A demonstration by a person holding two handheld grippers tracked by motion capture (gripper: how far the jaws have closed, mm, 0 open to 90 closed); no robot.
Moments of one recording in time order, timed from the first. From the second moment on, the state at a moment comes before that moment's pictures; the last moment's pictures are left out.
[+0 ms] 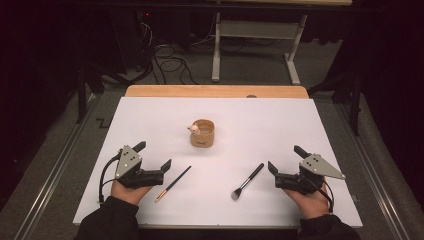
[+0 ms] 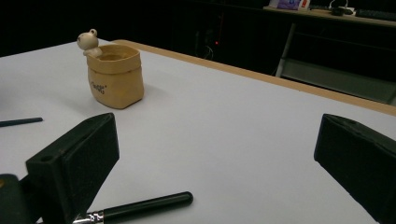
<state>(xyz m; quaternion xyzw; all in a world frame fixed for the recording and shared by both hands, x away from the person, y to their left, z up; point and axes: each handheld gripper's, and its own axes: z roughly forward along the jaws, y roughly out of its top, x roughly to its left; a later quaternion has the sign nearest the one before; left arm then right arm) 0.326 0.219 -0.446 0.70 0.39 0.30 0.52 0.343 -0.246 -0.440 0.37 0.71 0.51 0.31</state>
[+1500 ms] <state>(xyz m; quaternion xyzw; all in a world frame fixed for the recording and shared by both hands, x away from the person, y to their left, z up) 0.340 0.222 -0.460 0.72 0.43 0.26 0.47 0.346 -0.244 -0.446 0.37 0.73 0.49 0.31</state>
